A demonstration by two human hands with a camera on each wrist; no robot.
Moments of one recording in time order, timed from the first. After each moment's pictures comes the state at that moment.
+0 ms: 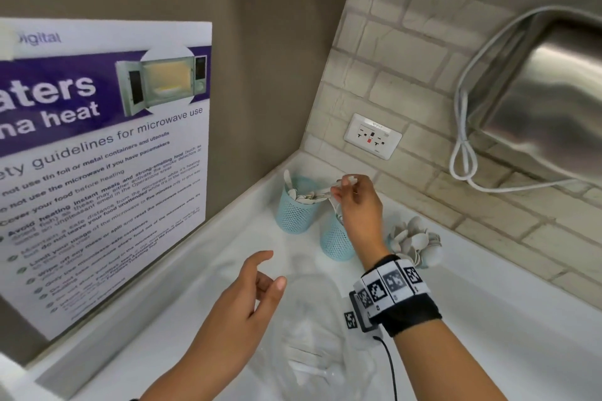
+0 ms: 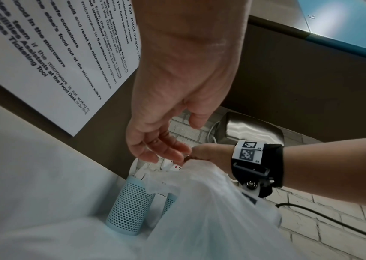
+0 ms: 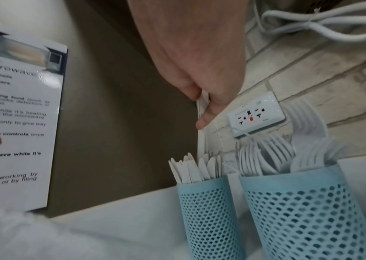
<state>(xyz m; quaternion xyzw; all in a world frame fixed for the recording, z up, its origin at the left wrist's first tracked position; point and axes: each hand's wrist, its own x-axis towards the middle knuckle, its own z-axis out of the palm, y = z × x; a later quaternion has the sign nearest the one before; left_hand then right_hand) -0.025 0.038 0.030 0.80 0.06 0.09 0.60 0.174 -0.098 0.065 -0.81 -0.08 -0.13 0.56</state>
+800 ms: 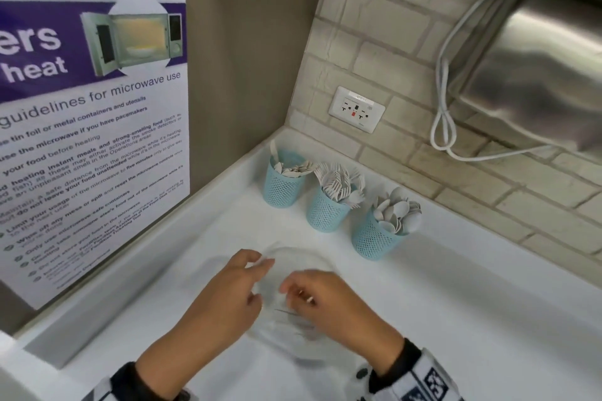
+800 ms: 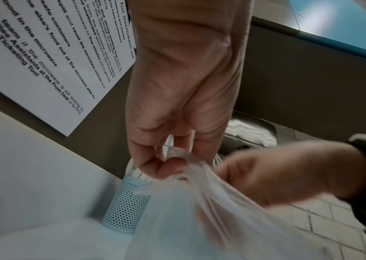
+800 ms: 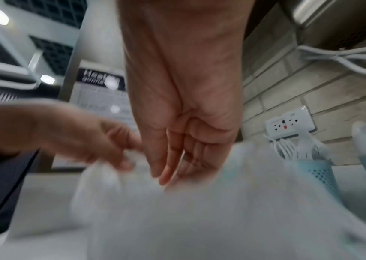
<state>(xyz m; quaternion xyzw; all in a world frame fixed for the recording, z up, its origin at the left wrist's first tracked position) -0.027 0.039 0.017 0.93 0.00 -0.06 0.36 0.030 -0.139 0.026 -0.90 -0.31 0.18 0.23</state>
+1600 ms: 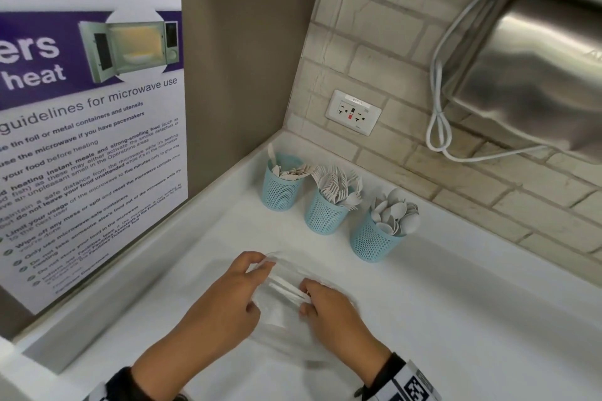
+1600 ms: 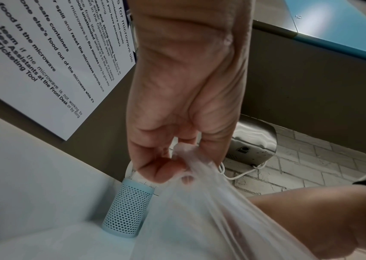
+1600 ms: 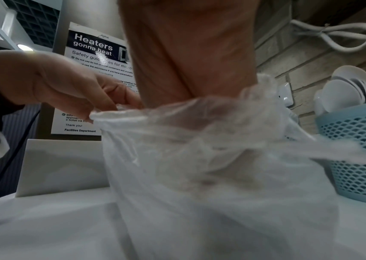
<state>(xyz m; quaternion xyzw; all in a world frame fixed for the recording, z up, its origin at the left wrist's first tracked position) -0.033 0.039 0.021 0.92 -0.03 -0.08 0.39 0.027 -0.153 -0.014 -0.95 -0.21 0.15 0.18</state>
